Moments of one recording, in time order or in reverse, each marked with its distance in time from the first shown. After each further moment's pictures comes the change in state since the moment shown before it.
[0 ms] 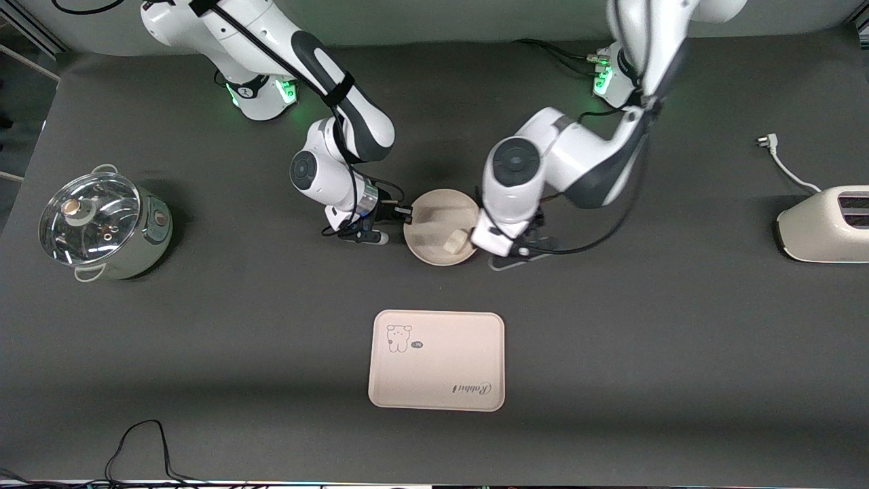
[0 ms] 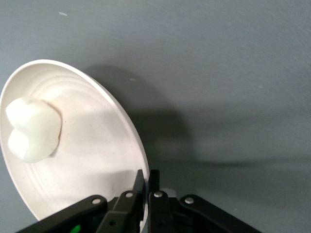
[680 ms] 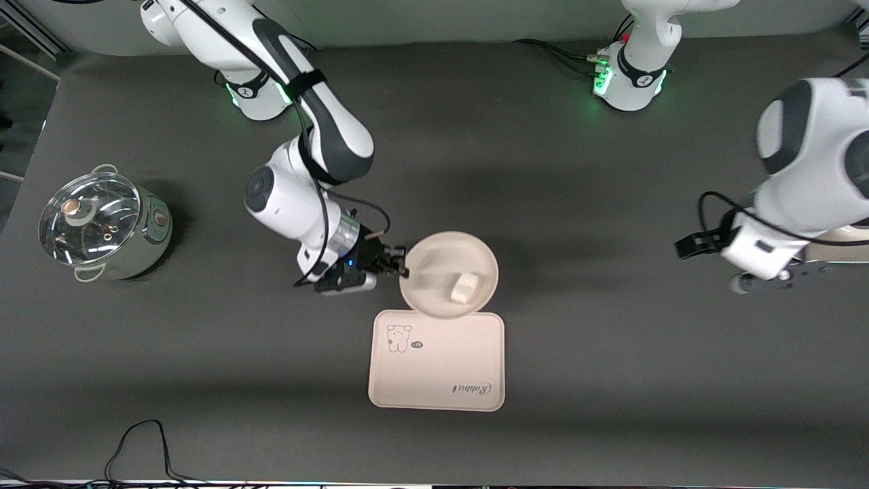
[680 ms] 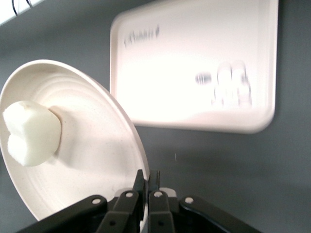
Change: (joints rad) left arm 0.377 -0.234 0.157 -0.019 -0.035 -0.226 0.673; right arm -0.014 0.108 -0.190 0.482 -0.226 -0.168 -0.044
